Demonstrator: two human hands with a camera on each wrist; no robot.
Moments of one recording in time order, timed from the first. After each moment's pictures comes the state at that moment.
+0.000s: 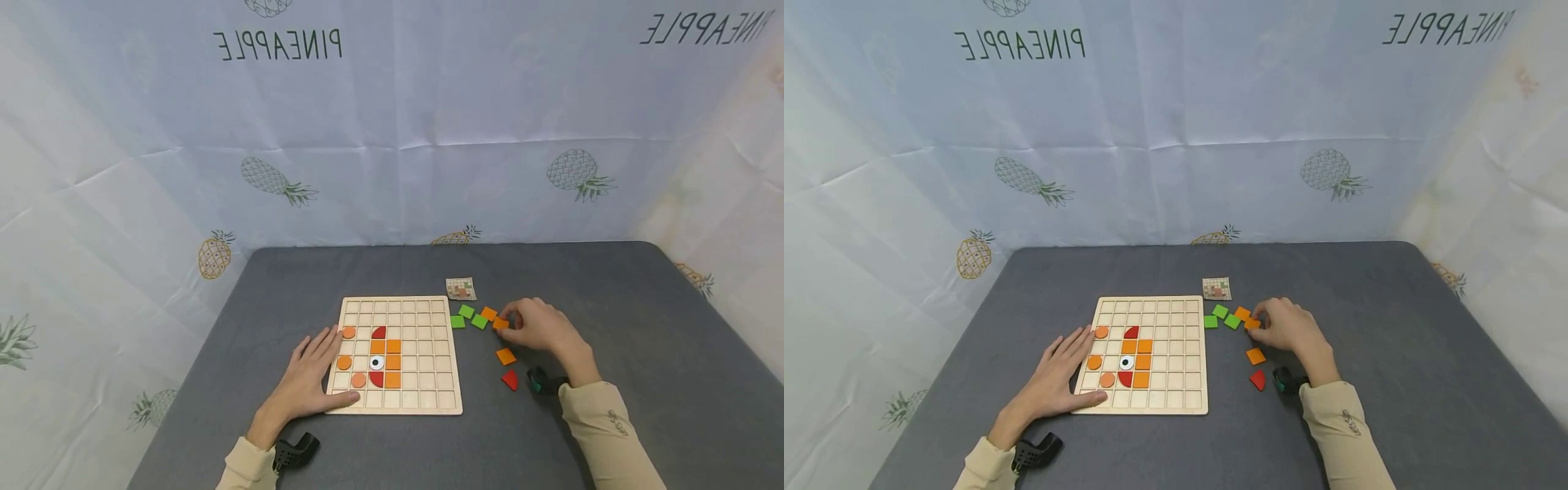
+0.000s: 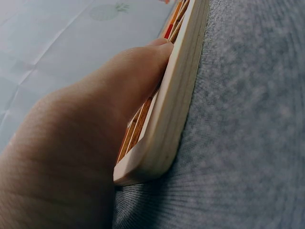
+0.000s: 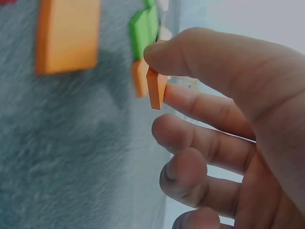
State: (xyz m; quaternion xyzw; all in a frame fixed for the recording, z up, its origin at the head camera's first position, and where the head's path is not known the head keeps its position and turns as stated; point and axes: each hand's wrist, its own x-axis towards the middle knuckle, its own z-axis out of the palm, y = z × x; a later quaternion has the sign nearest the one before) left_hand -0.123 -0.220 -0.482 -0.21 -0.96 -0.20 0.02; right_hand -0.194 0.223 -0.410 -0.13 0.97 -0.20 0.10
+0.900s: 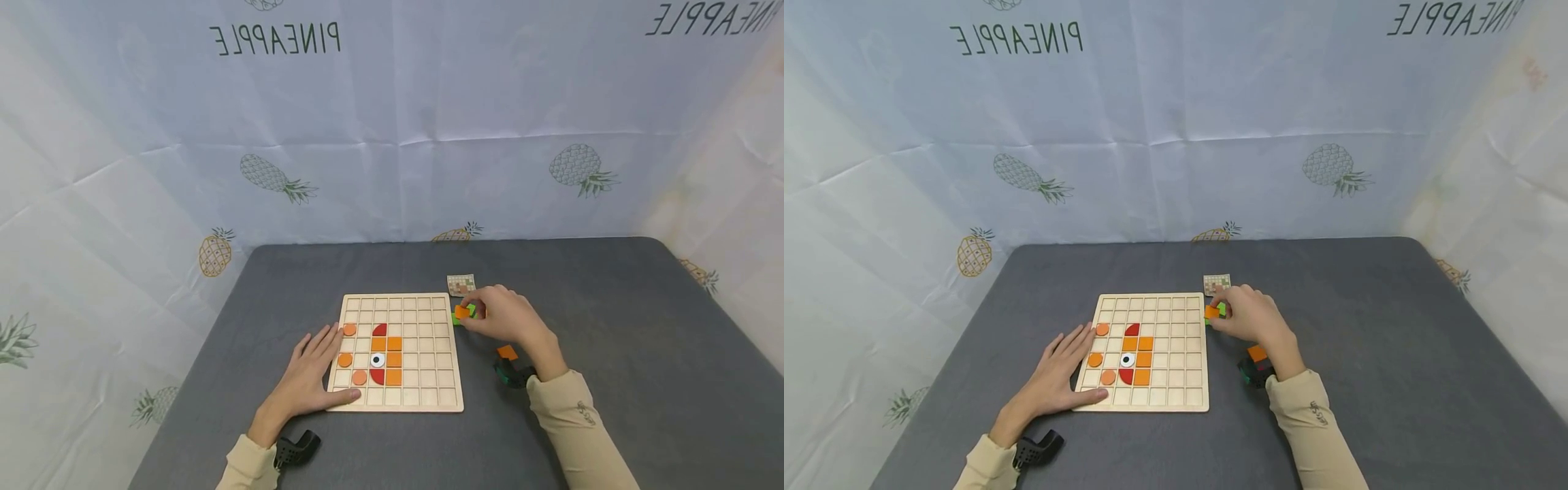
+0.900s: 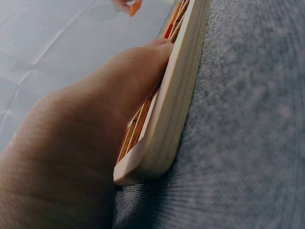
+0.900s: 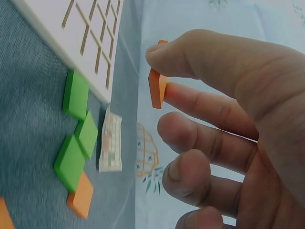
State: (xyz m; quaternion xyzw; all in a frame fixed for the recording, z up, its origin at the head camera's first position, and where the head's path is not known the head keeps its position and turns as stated) left_hand -0.124 -0.219 -0.481 -0.20 -0.96 -0.20 0.01; right_hand -0.193 0.166 -0.387 -0.21 0.95 -0.23 0.04
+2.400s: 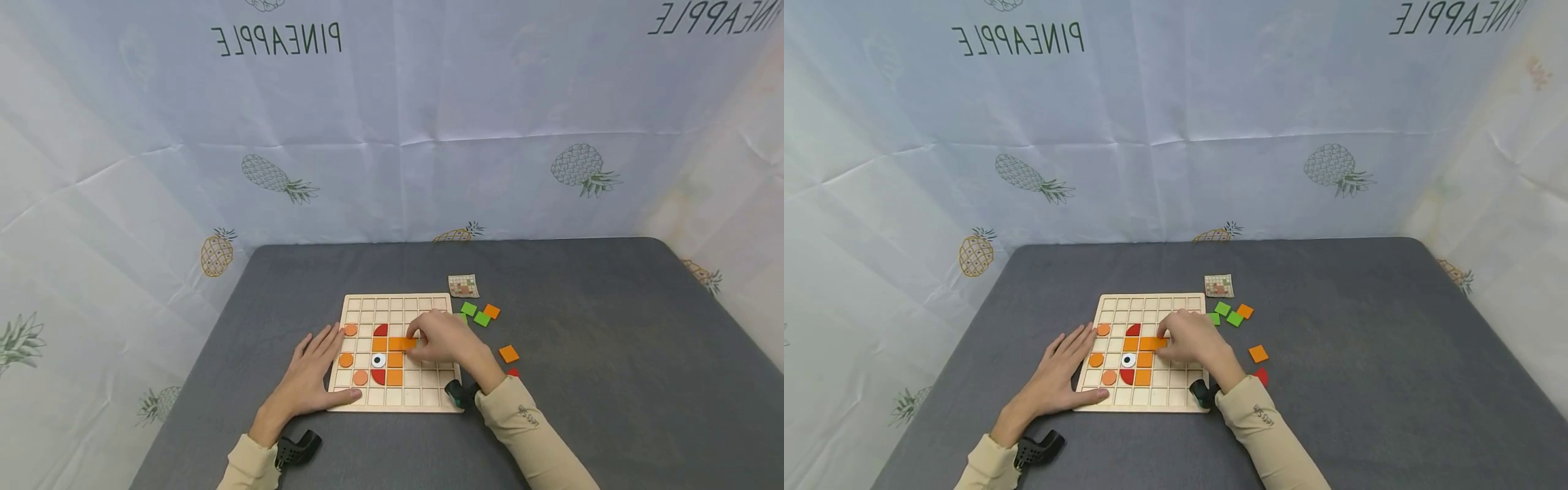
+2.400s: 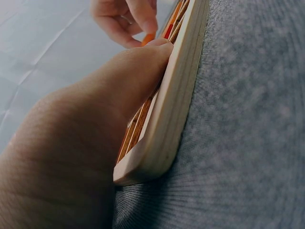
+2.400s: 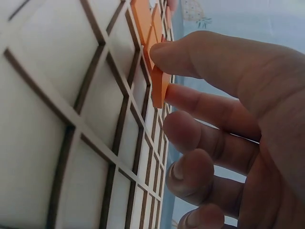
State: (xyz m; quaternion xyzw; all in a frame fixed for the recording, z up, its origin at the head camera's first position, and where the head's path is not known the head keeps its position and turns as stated) left_hand -0.125 -0.218 -0.482 -0.20 -0.96 -0.19 0.01; right_hand -0.185 0.075 -0.417 -0.27 0.93 -0.22 0.09
